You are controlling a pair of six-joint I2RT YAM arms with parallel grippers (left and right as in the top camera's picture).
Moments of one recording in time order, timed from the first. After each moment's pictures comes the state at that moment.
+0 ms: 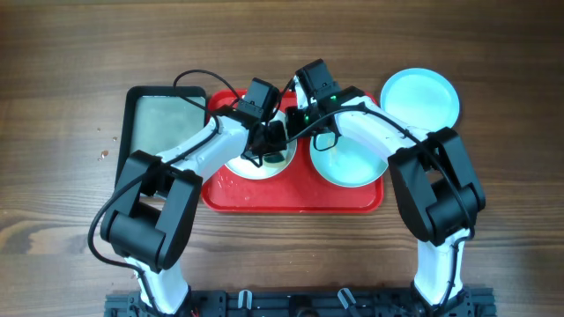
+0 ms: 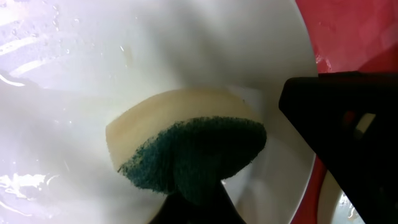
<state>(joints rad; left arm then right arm) -0.46 1.93 1.17 -0.51 0.18 -0.61 0.49 2.09 1.39 -0.46 -0.26 0.33</state>
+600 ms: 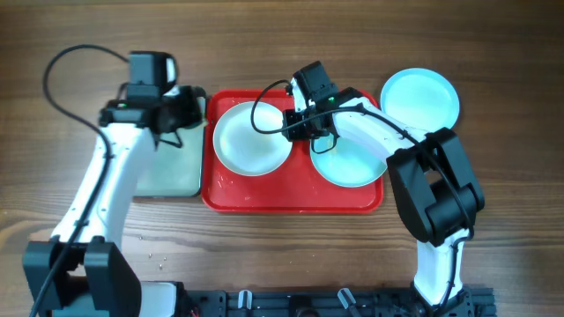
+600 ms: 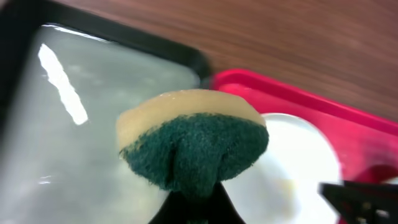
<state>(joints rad) -0.02 1.56 1.18 -0.66 0.08 -0.32 0.50 2.09 1.39 -0.48 -0.30 0.34</state>
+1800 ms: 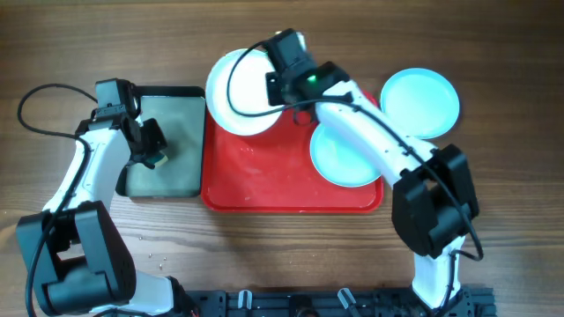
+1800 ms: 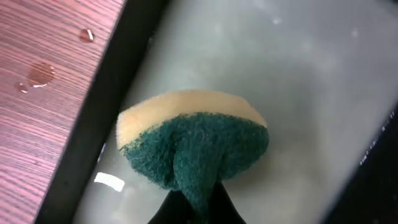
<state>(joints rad) 0.18 1.66 1.04 -0.64 -0.07 -0.25 0.63 2.05 1.72 -0.62 0.19 0.38</state>
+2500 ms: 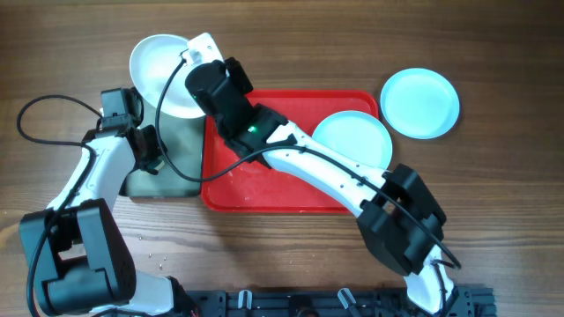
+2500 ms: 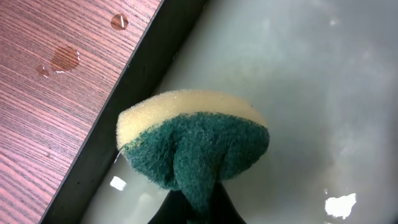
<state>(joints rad) 0.18 1.66 0.95 -0.54 -0.15 -0.32 0.89 2.10 1.72 -0.04 0.52 -0.04</state>
